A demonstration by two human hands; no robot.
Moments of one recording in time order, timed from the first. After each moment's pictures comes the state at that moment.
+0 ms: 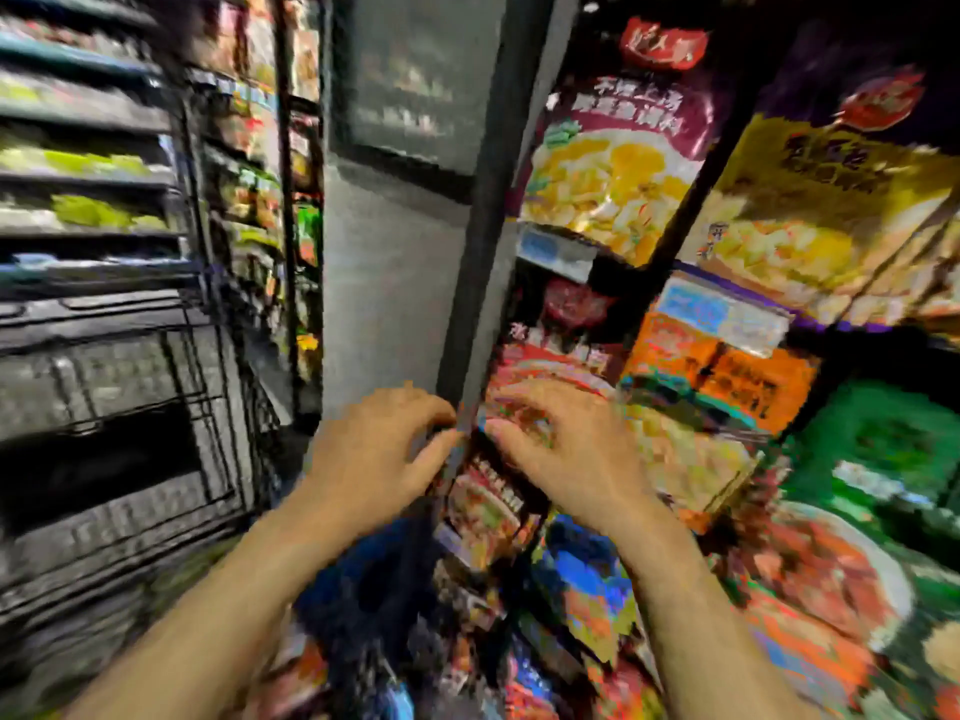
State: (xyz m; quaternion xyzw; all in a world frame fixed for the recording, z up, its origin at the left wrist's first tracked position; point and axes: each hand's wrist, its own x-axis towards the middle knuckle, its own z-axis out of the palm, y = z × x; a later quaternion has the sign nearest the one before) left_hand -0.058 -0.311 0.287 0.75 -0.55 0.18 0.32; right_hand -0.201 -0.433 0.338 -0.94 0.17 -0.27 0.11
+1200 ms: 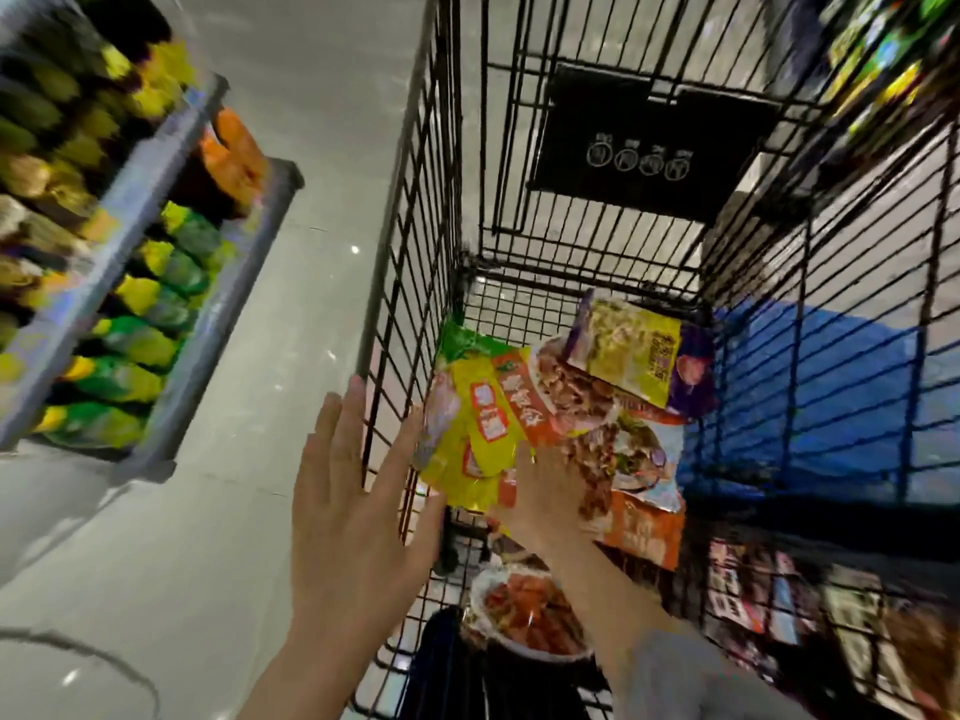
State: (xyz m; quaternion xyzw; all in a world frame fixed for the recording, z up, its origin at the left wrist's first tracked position) left_hand 0.004 -0.022 -0.002 0.98 0.05 0.09 0.16; right_hand 0.063 -0.191 -0.172 -0.94 -0.06 0.33 0.11
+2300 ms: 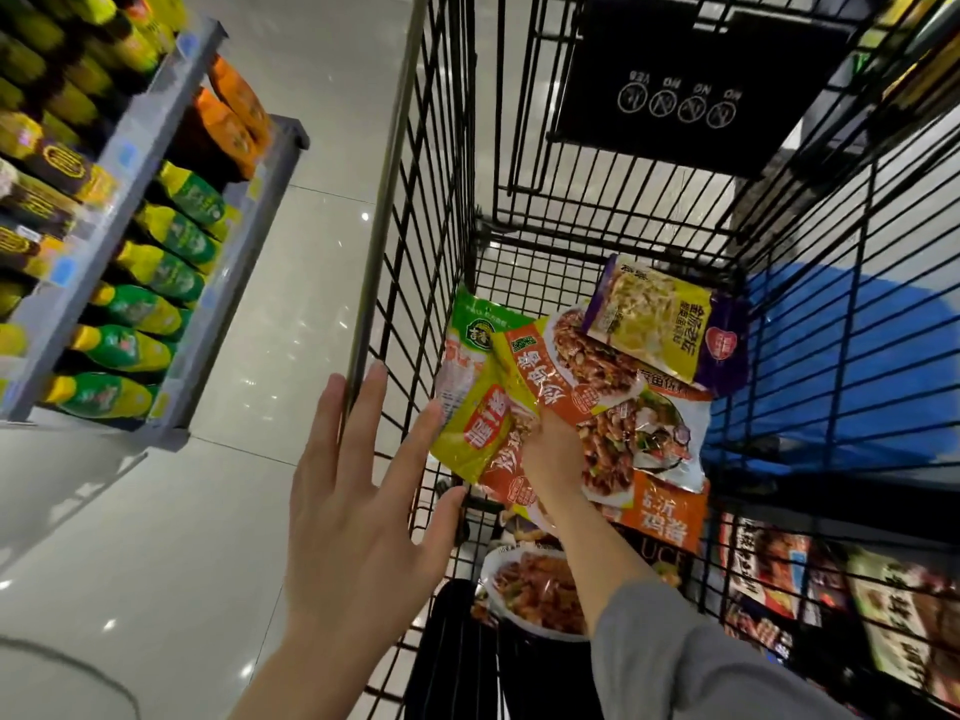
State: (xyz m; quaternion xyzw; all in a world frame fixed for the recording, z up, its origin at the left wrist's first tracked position) left_hand 0.003 -0.023 -0.002 0.99 0.03 0.08 0.14; right_hand 0.085 -0.172 -0.180 -0.91 0.11 0.19 0.35
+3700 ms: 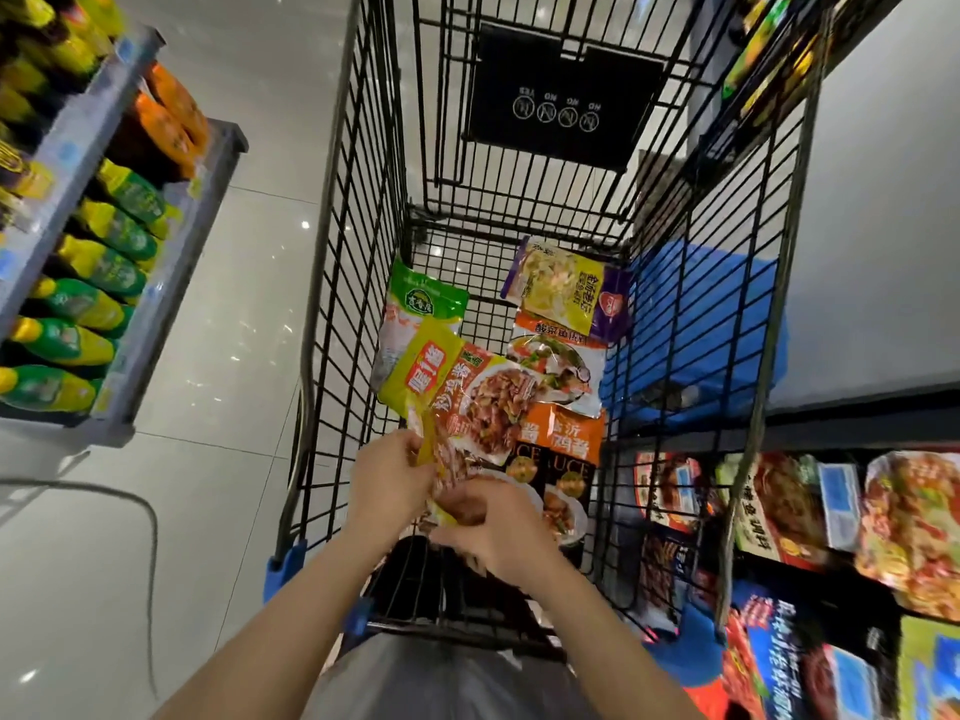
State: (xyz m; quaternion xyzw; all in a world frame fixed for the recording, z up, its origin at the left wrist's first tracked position) left_hand -0.044 -0.083 -0.016 0.89 0.22 -0.19 0.35; right_hand -0.062 -0.220 -0.006 -0.80 0.01 0.41 0.44
